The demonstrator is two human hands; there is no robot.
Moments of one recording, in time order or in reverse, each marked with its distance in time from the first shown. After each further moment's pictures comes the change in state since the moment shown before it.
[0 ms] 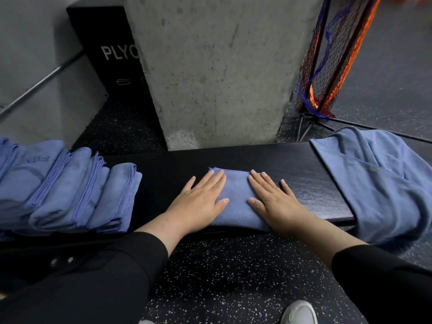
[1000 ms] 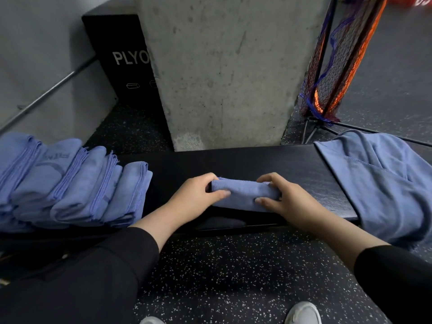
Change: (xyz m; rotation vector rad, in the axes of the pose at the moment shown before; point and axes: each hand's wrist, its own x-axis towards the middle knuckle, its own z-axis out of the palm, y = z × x) left_hand -0.025 -0.007 -0.031 -0.717 0.228 -0.105; right_hand -0.026 -0.009 -0.036 0.439 0.184 -0.041
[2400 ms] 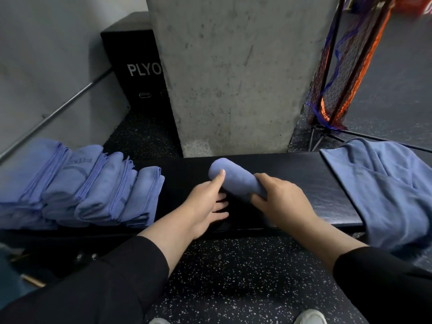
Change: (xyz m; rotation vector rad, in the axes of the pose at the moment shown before) left_hand -0.022 0.047 0.001 -0.888 0.040 -0.571; right_hand 0.005 -0.051 0.016 -0.392 0.259 -0.109
